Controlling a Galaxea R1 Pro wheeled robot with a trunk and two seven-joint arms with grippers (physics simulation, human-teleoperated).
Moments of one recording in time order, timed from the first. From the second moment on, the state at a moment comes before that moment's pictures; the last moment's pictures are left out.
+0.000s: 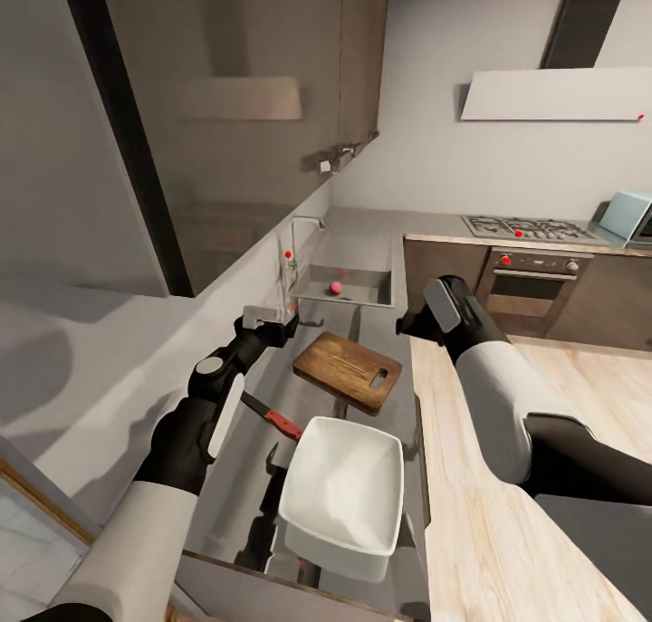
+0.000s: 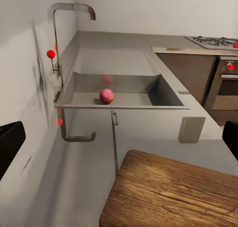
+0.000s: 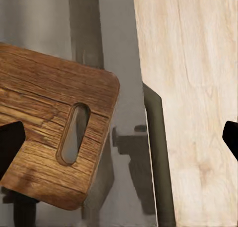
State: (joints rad) left arm -0.76 -0.12 -0.10 -1.22 0.00 0.31 -0.12; right arm -1.30 0.10 -0.15 -0.56 -0.40 1.00 -0.57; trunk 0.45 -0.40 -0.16
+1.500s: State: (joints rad) left arm -0.76 -0.12 -0.11 -1.22 0.00 0.31 -0.12; right arm -1.31 0.13 -0.15 -0.32 -0.68 0.84 -0.68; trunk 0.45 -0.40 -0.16
